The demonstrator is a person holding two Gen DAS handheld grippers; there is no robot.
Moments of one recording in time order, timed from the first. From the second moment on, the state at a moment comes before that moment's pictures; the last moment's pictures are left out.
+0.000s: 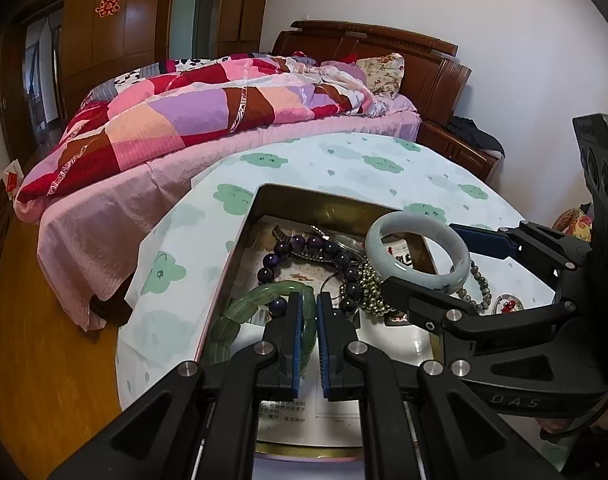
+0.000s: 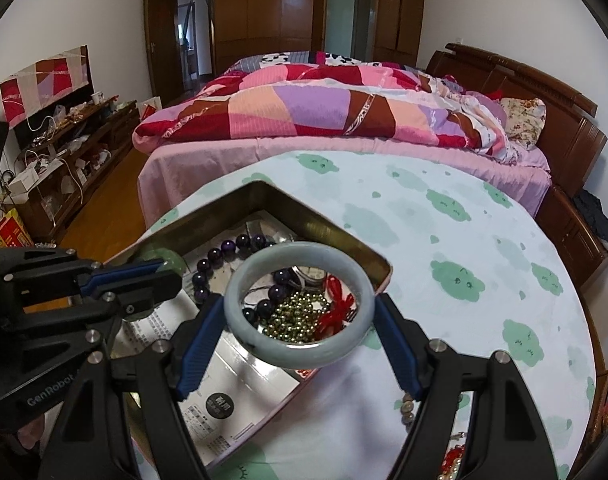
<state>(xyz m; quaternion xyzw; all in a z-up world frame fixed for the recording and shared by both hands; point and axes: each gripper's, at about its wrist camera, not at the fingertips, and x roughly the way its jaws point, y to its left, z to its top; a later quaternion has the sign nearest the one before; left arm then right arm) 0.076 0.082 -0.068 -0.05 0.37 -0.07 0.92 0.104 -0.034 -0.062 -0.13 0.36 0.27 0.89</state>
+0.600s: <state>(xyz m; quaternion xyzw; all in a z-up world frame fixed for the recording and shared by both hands) 0.079 0.083 -0.080 -0.05 0.39 -0.06 0.92 0.104 -0.026 -0.075 -0.15 0.37 0.27 0.88</state>
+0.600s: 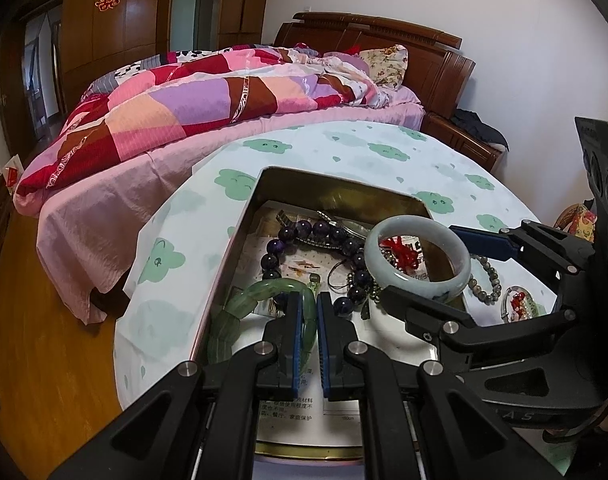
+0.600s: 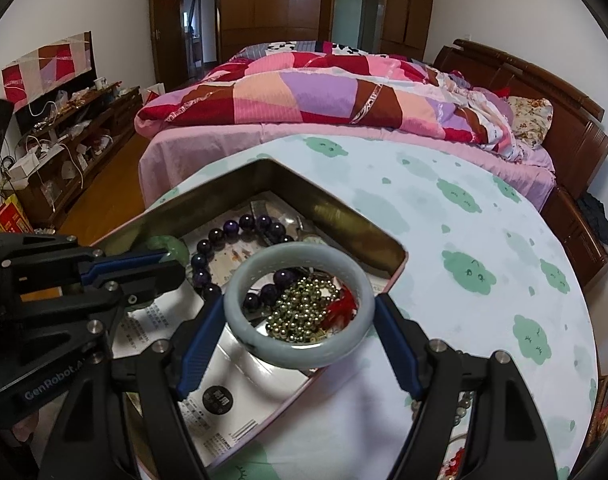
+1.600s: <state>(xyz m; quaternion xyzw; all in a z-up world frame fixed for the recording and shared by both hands) 0.077 0.091 -0.075 -0.06 0.39 -0.03 0.92 0.105 -0.037 -0.067 -0.13 0.36 0.26 0.89</state>
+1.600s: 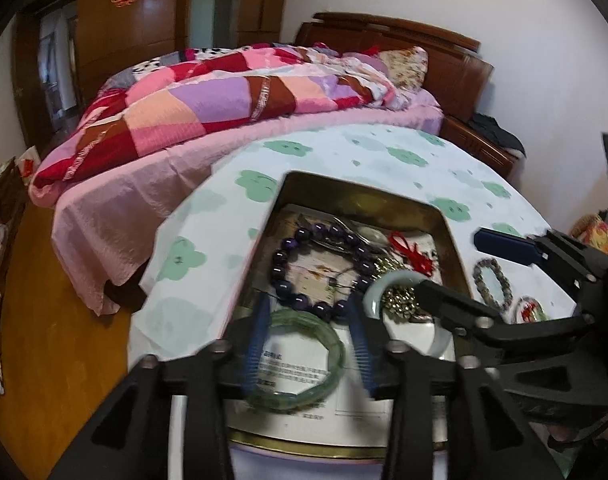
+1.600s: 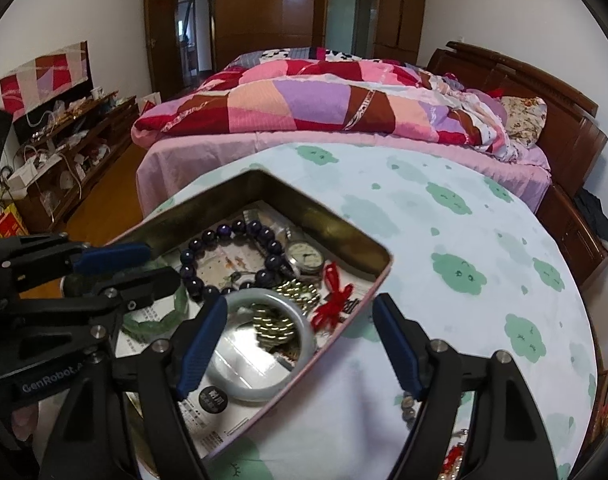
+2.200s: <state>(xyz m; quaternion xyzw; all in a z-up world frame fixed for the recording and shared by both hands) 0.064 0.072 -0.055 -0.06 0.36 -0.03 0.93 0.095 -0.174 -0.040 -0.05 0.35 0.17 0.92</state>
